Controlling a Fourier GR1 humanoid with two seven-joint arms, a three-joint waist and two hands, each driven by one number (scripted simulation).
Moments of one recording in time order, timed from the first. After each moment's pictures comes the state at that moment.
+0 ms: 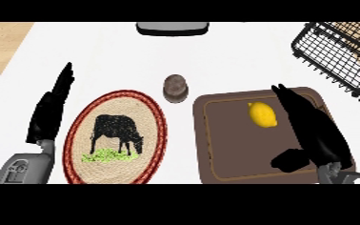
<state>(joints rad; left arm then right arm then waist) -0.15 0.32 -0.01 -1.42 -0.10 0.15 0.05 -0.09 -0.44 0.29 -1.87 0.71 0.27 0.63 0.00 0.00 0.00</state>
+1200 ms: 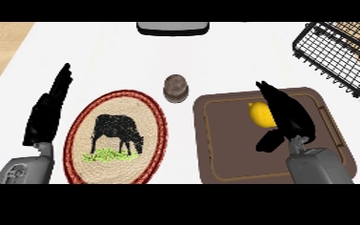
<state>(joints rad) -0.13 0.25 0.07 -1.48 -0.19 0.07 0.07 -0.20 -0.24 0.18 -1.55 0.87 0.31 0.46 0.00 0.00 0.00</state>
